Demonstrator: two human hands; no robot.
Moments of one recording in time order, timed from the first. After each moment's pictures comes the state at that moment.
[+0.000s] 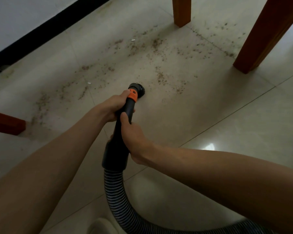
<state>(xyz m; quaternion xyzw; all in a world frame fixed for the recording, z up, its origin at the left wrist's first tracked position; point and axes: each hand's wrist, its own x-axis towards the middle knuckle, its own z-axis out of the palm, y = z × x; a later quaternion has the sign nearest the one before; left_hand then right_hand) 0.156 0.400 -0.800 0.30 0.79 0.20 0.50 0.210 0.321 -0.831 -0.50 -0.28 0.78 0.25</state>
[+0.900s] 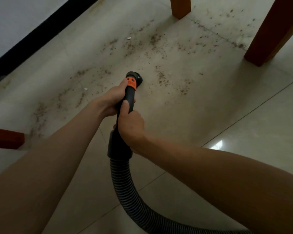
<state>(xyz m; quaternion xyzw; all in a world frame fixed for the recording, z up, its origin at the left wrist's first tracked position) 0.142 0.462 -0.822 0.32 0.77 0.20 0.52 0.194 0.389 -0.847 -0.57 -0.33 0.70 0.28</state>
